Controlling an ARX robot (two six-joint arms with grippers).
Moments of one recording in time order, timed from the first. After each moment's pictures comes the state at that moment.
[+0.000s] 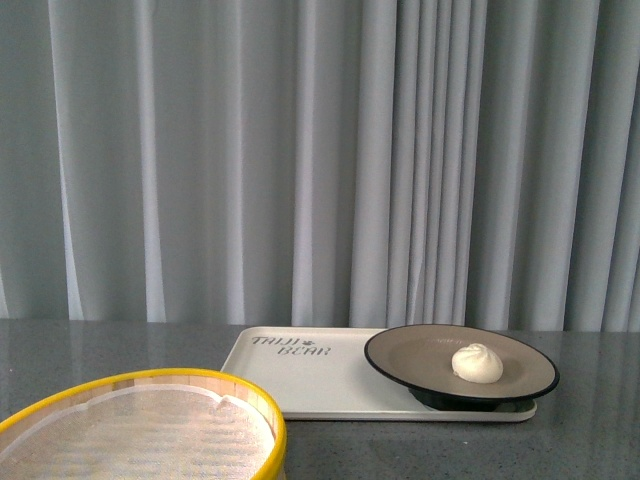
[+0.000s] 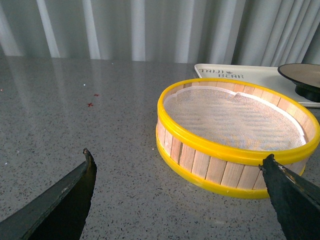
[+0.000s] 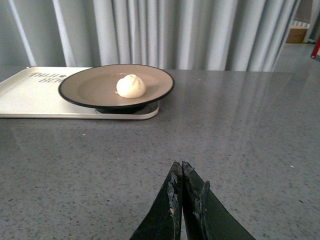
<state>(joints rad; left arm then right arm) 0.00 0.00 0.03 0.00 0.00 0.00 0.00 0.83 0.09 0.73 0.01 -0.01</state>
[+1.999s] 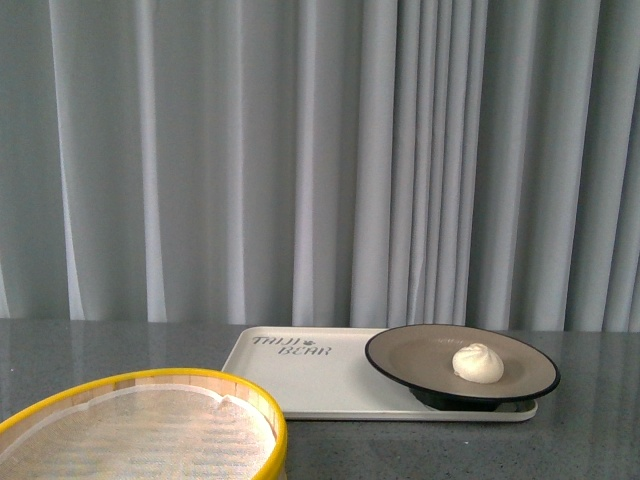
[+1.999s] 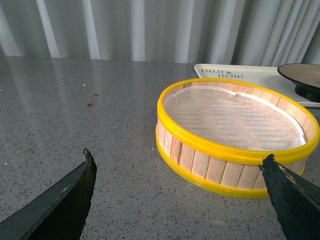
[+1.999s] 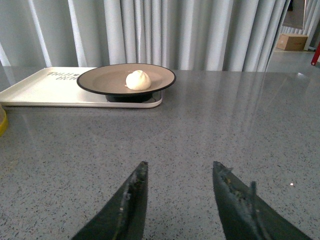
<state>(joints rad) 0.00 0.00 0.03 0.00 0.00 0.00 0.00 0.00 0.01 0.00 0.00 -0.01</state>
